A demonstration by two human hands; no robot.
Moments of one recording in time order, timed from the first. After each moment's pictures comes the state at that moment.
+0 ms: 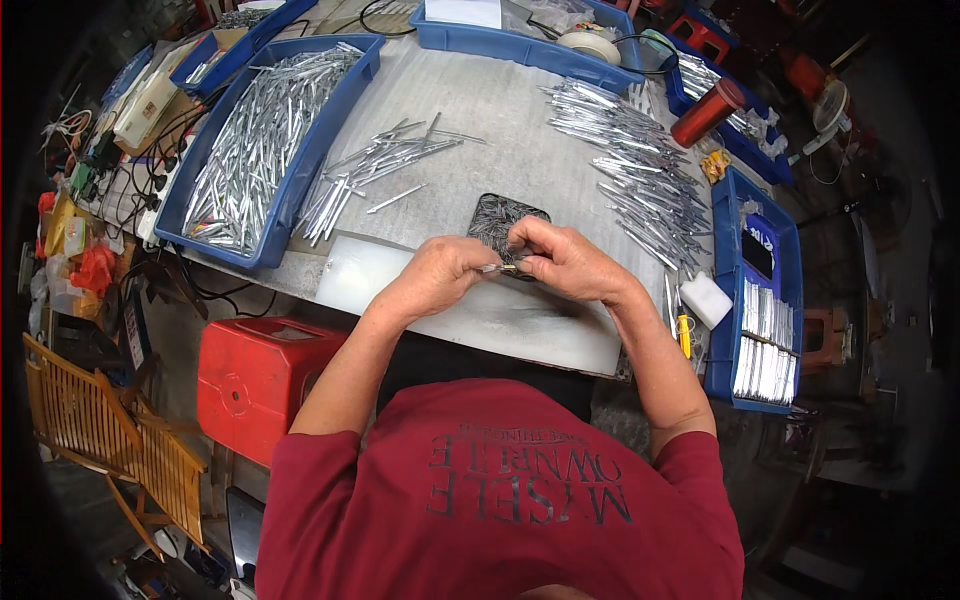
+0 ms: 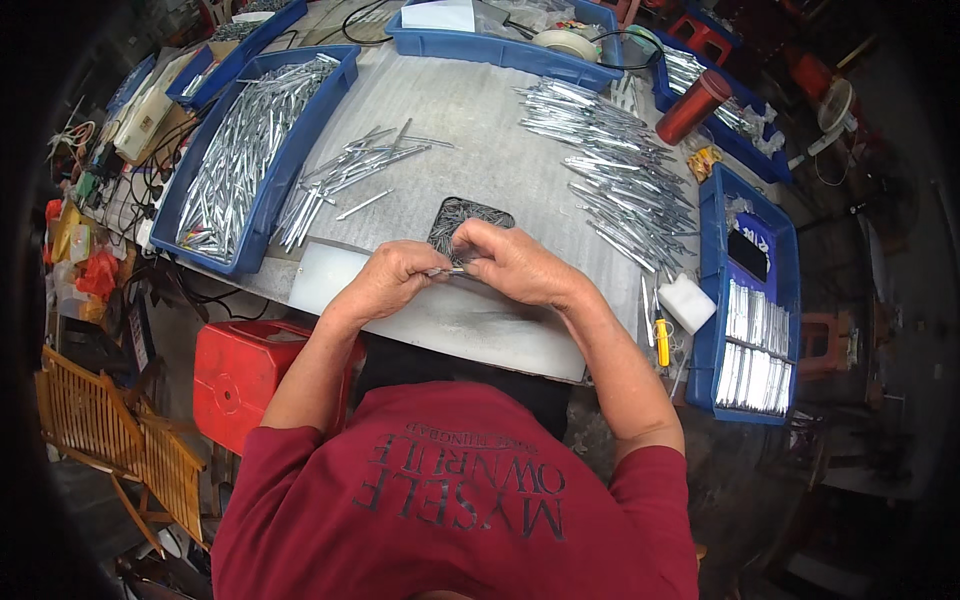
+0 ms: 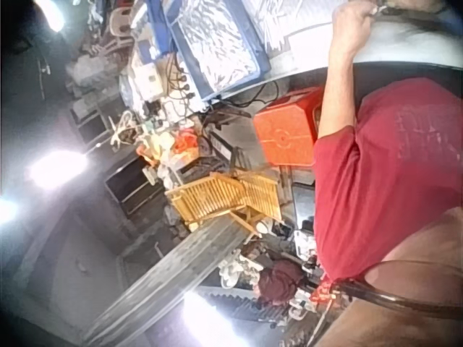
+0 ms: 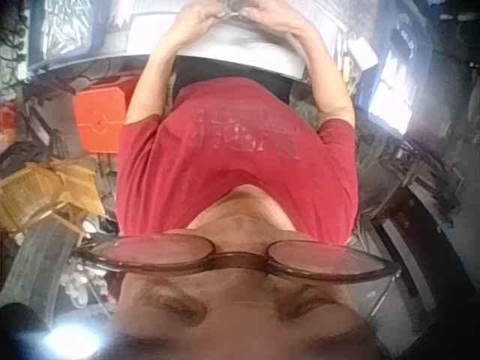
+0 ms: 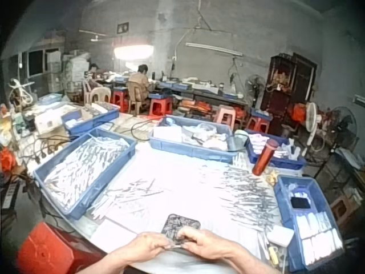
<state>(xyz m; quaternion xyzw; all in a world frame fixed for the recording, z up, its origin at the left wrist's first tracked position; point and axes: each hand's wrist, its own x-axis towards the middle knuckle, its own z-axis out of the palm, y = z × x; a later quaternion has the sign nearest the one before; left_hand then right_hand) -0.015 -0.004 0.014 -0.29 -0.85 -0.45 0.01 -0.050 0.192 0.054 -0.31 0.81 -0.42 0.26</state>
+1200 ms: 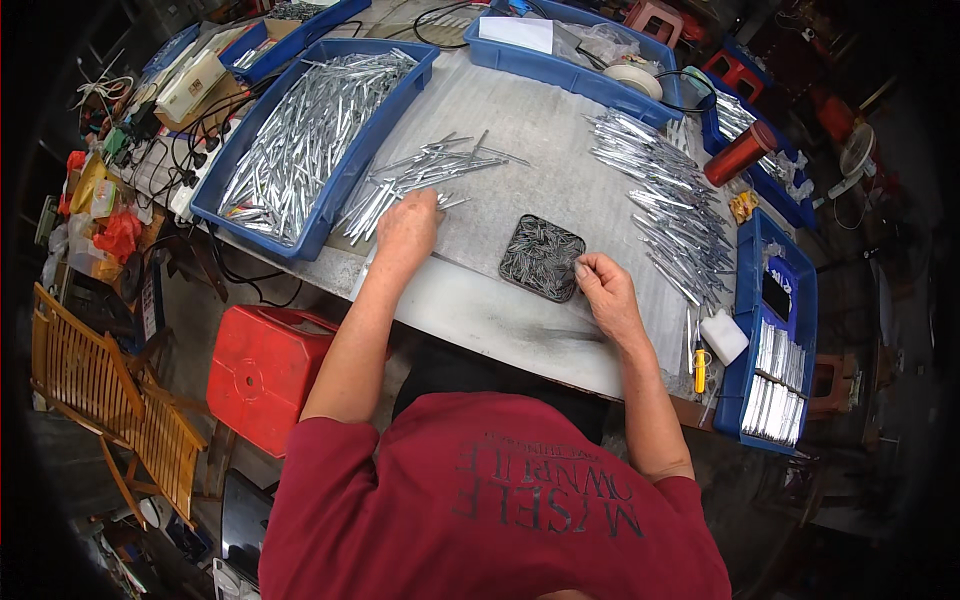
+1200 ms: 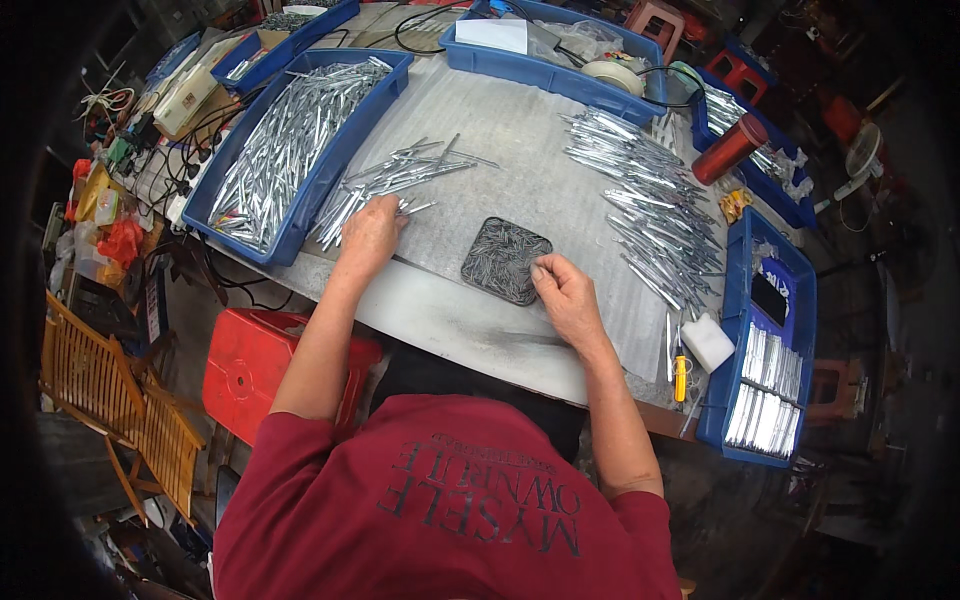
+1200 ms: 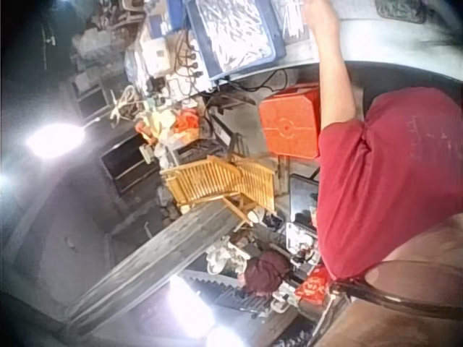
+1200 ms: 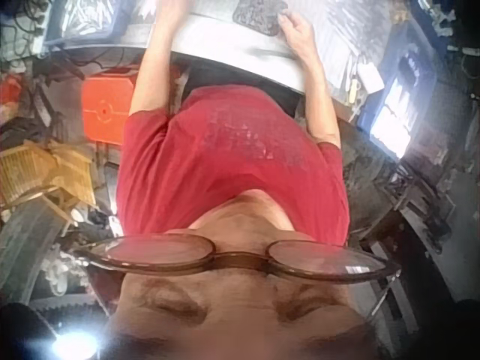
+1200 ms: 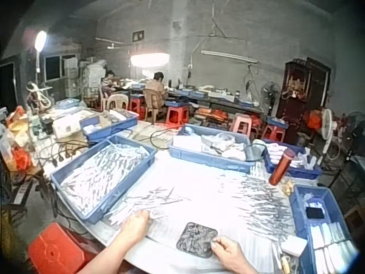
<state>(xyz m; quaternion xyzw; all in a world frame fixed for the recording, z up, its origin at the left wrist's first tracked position) -0.050 -0.067 -0.002 0.03 -0.97 -0.20 0.13 -0.037 0.205 -0.008 -0.13 0.77 -0.62 0.07</state>
